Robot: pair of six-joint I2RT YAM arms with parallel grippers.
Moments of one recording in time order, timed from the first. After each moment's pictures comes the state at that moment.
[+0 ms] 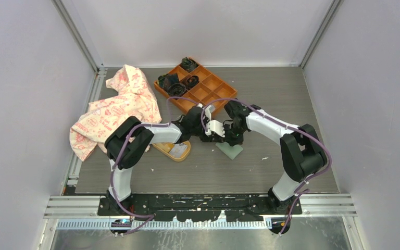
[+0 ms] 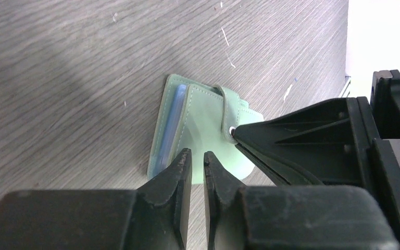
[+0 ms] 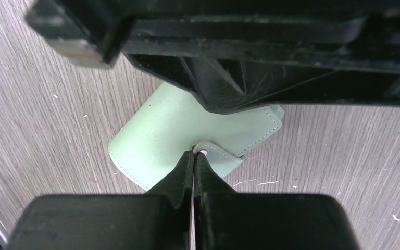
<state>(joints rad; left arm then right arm) -0.78 1.98 1.11 0.24 0.41 -0.76 0.49 1.66 1.07 -0.78 -0.31 -1.01</state>
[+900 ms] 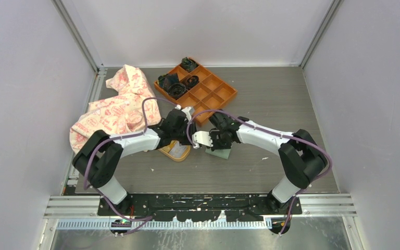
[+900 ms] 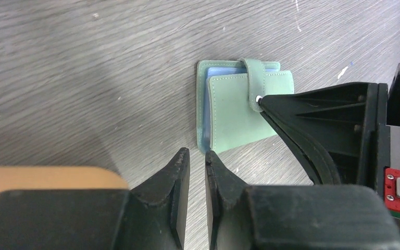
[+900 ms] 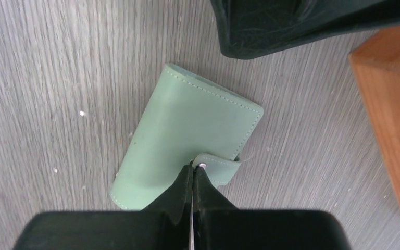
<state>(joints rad) -0.69 1.64 0.87 0.05 0.26 -0.65 0.69 1.61 0.98 -0.60 -0.16 -1.01</state>
